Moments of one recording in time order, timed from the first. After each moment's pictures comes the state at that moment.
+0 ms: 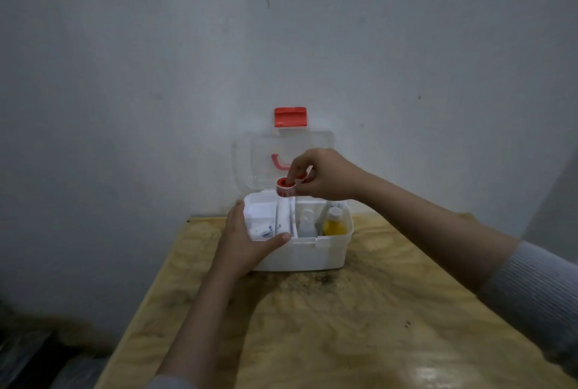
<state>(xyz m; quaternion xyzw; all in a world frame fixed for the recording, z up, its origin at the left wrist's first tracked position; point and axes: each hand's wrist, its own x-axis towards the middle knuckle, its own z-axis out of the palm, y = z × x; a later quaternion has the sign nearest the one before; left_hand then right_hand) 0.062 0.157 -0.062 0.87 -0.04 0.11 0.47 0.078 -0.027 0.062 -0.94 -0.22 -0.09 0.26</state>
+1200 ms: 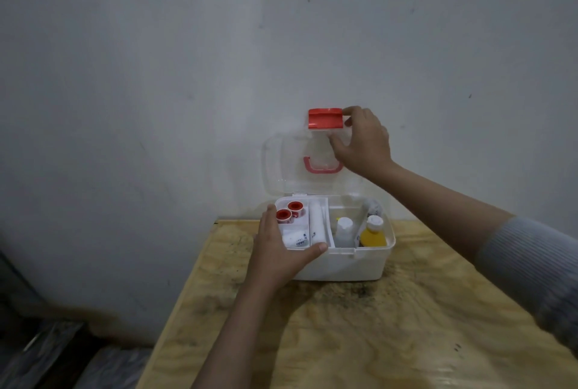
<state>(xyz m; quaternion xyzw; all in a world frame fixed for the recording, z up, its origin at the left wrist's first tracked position) 0.069 0.162 -0.072 0.88 -0.03 0.09 0.47 0.163 -0.020 0.053 -0.89 -0.06 -0.37 0.25</state>
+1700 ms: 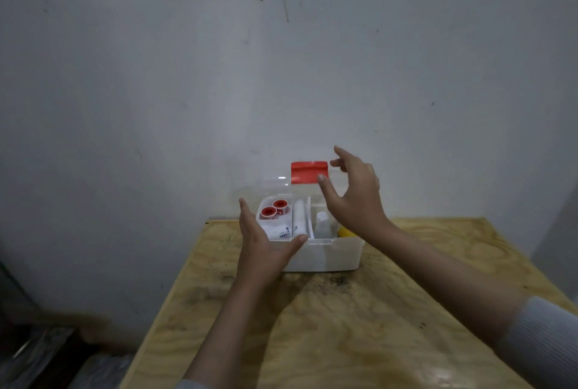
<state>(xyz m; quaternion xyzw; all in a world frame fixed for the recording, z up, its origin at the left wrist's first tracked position) 0.043 0.149 -0.065 0.84 -0.03 0.14 0.52 0.063 -0.022 0.003 -0.84 -0.09 -0.38 0.37</state>
